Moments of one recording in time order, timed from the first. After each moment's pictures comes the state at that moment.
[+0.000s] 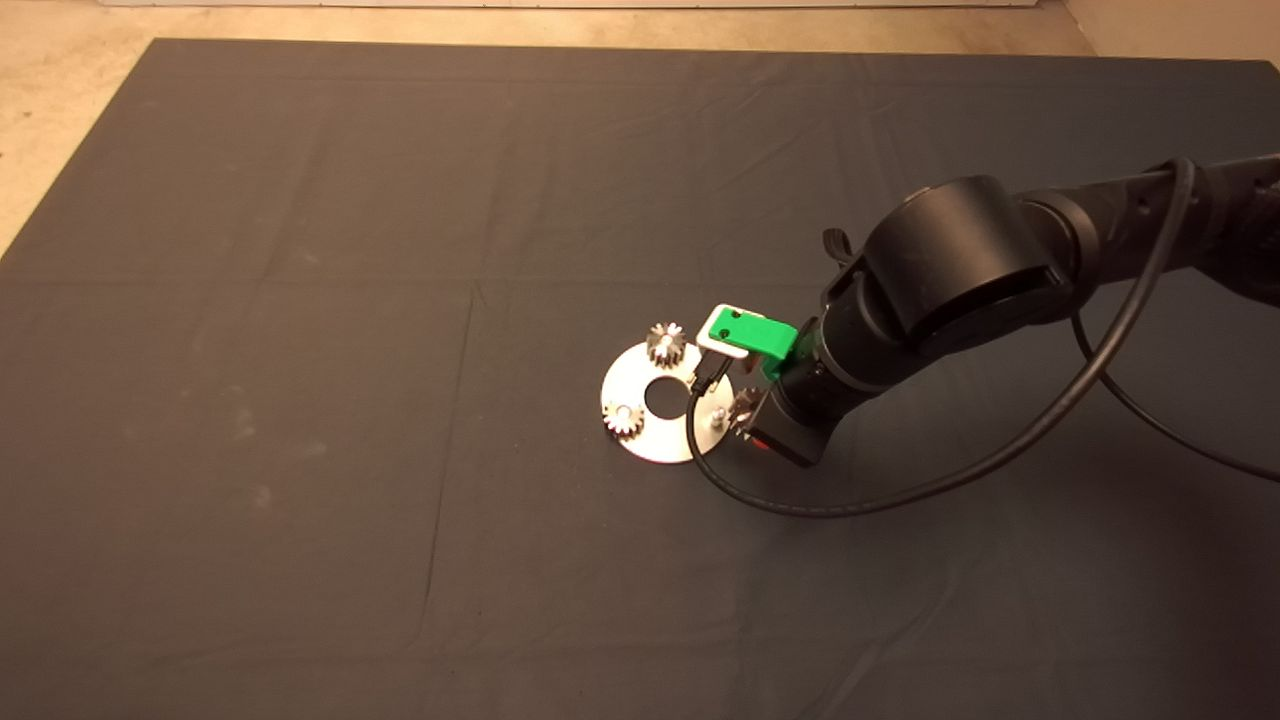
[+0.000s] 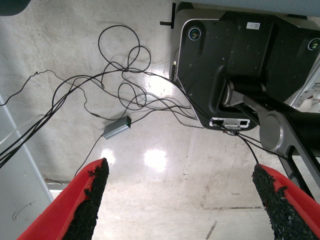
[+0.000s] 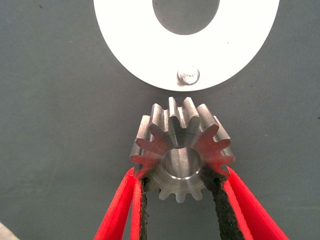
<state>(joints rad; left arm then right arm) -0.49 1.14 -0.34 -0.05 1.52 -0.88 0.40 2.68 -0.87 -0.35 -1.53 0.84</state>
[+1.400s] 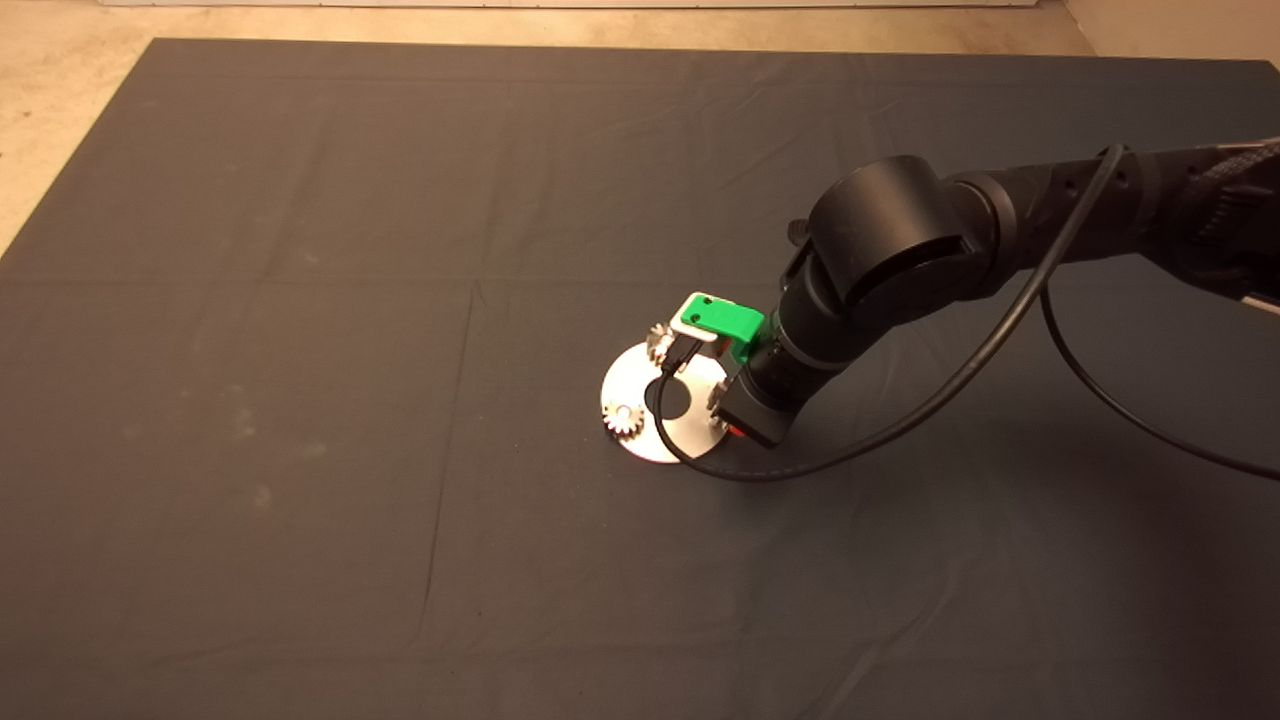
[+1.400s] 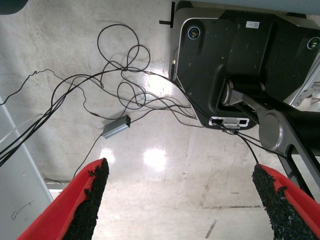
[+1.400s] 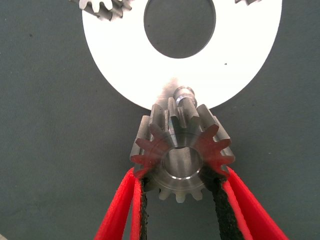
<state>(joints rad) -0.49 1.13 -0.34 -0.05 1.52 -0.88 0.38 2.74 -0.99 -0.32 -1.53 0.84</state>
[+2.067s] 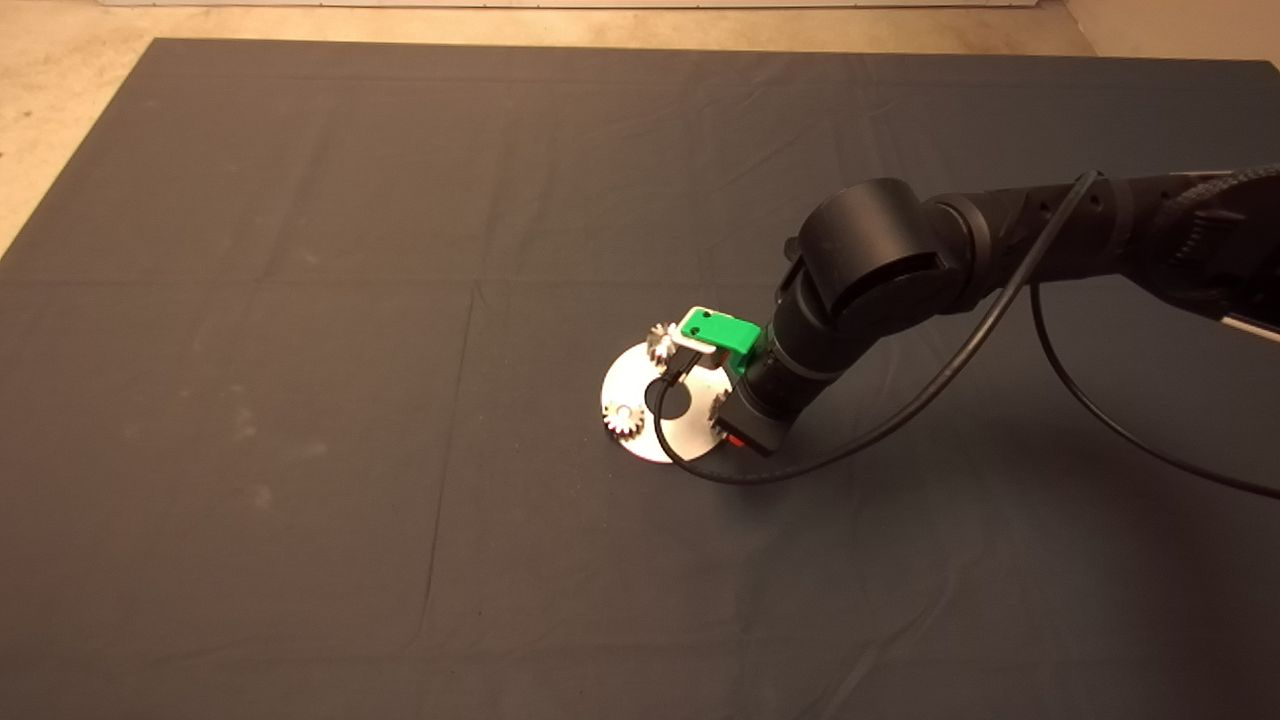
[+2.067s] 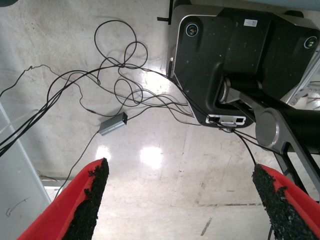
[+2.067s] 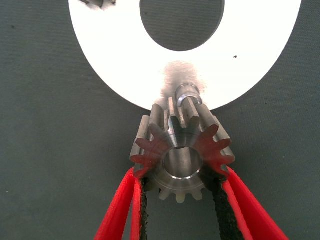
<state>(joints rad) -0.49 1.12 -0.34 -0.07 1.52 -0.88 0.34 2.74 -1.02 -0.34 -1.53 0.81</state>
